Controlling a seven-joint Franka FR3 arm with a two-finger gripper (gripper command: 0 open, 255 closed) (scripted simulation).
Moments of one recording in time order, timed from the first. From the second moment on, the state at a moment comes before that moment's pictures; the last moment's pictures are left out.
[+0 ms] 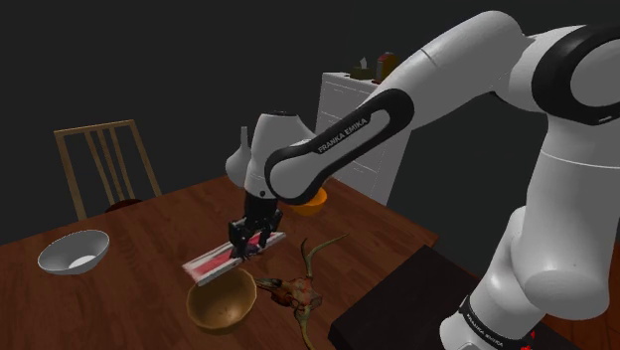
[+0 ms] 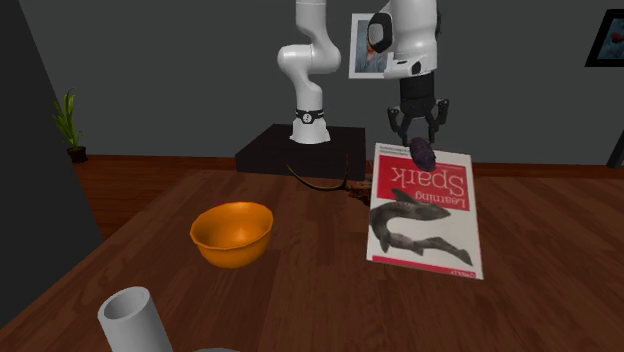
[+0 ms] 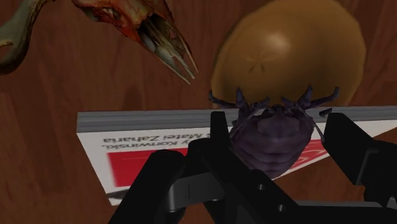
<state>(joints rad) 0.33 0.21 0.31 -2.17 0.15 2.47 0.40</state>
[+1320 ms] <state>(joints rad) 0.45 0.39 0.32 -2.13 0.05 2.63 0.58</state>
